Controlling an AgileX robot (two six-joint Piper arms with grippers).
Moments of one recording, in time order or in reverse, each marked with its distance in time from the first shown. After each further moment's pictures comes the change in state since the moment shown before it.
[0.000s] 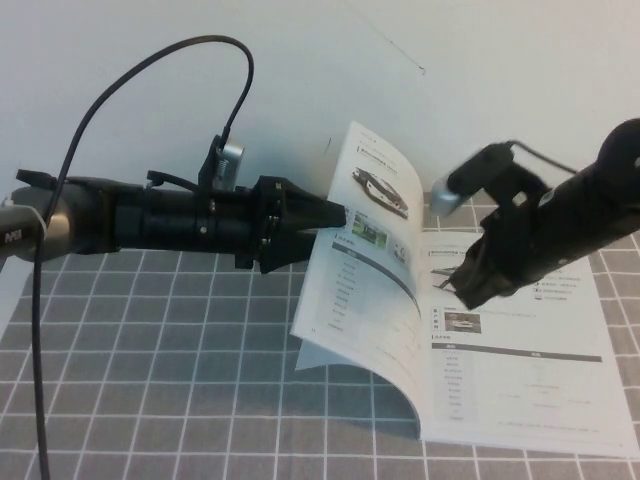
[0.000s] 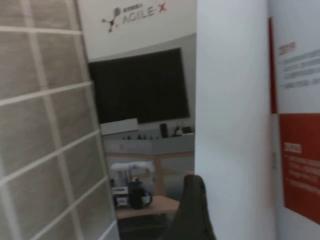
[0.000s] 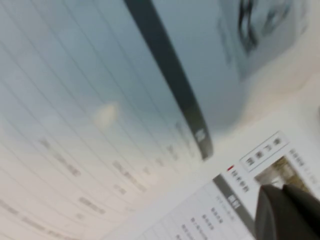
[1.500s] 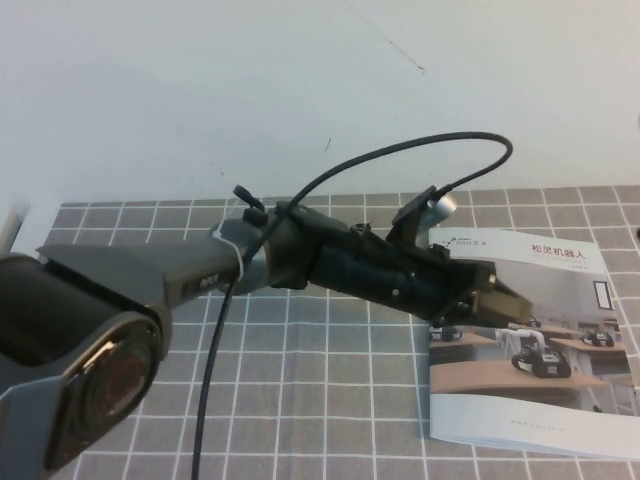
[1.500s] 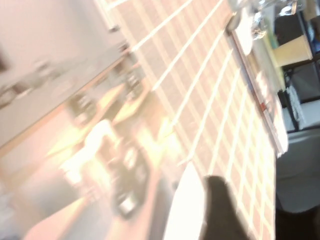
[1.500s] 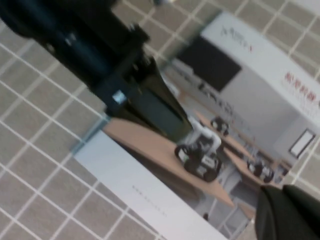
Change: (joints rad) right arm -0.117 -0.567 0.062 -0.299 0.312 0.342; left arm -0.425 0.086 -0.147 0.002 -0.219 0.074
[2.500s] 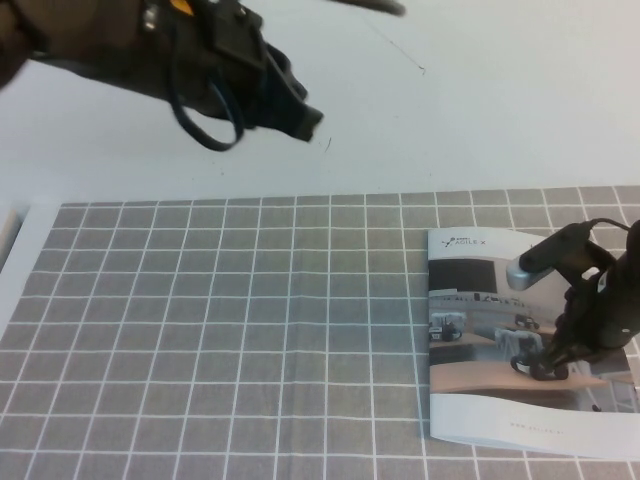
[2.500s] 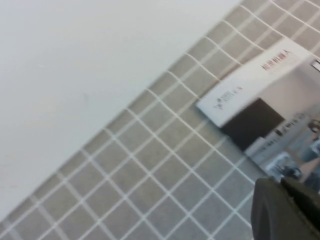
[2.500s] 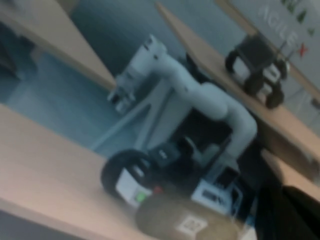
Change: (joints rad) right arm 0.000 0.637 0.150 -0.183 -0.471 0.077; left arm 0.112 -0.712 0.000 1.231 -0.162 -0.486
